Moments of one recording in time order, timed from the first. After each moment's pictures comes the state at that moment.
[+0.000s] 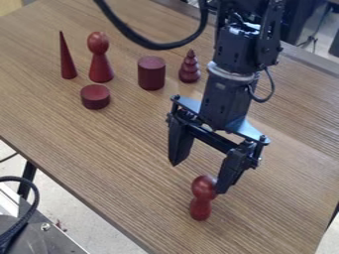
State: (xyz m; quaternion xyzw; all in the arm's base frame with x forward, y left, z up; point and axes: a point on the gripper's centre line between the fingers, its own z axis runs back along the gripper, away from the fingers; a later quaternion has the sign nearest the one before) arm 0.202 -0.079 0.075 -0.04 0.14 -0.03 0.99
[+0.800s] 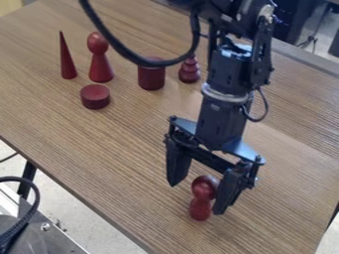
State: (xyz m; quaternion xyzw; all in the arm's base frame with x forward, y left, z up) arm 0.190 -0.087 0.057 -0.06 0.16 -0.03 0.99
